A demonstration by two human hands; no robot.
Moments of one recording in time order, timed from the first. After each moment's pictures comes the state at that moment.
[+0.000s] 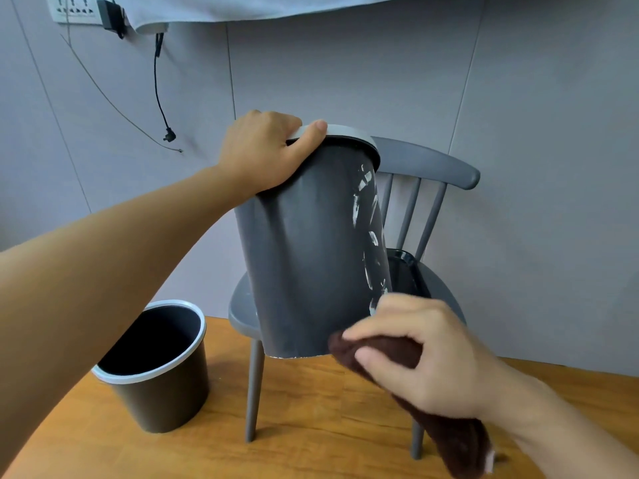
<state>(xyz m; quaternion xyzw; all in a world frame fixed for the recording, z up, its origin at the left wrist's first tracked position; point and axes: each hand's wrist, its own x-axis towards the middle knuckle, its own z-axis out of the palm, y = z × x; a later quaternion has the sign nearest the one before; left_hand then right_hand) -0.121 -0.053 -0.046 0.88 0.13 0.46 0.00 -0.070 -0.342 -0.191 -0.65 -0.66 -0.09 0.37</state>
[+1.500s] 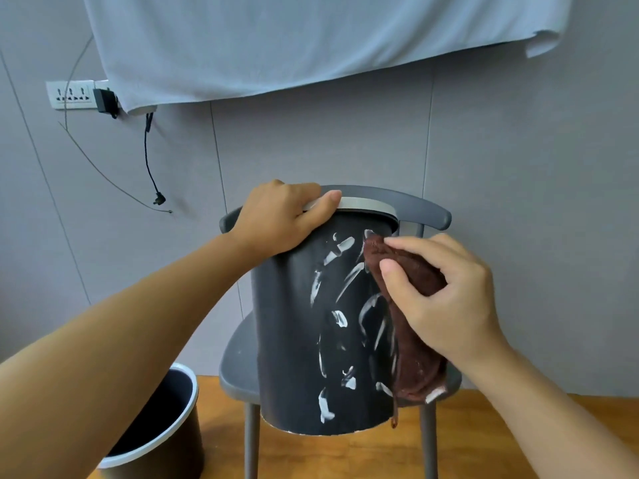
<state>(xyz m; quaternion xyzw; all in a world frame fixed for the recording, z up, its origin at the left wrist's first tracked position) -0.105 -0.092 -0.037 0.89 0.01 0.45 -0.04 -0.032 -0.326 -0.126 -0.61 -0.46 -0.35 0.53</state>
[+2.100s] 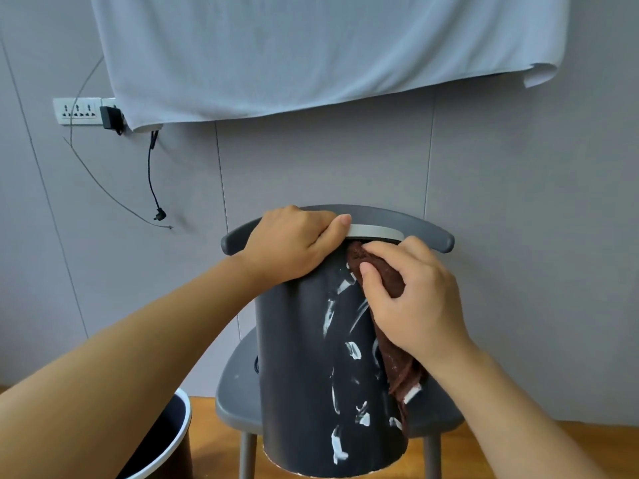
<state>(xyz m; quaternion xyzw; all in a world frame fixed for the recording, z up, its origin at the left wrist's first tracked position) -0.100 -0.093 -0.036 0.90 -0.02 0.43 -0.05 -0.025 -0.282 -0.108 -0.67 -0.44 -0.38 0.45</state>
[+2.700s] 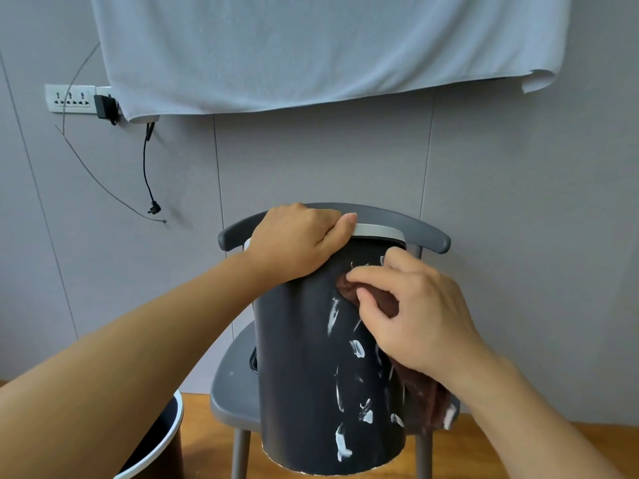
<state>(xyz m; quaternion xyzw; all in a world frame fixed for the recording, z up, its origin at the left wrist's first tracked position) -0.097 -0.100 -0.035 0.91 0.00 0.42 -0.05 -0.039 -0.297 -0.103 -0.70 -0.51 -0.38 0.32</state>
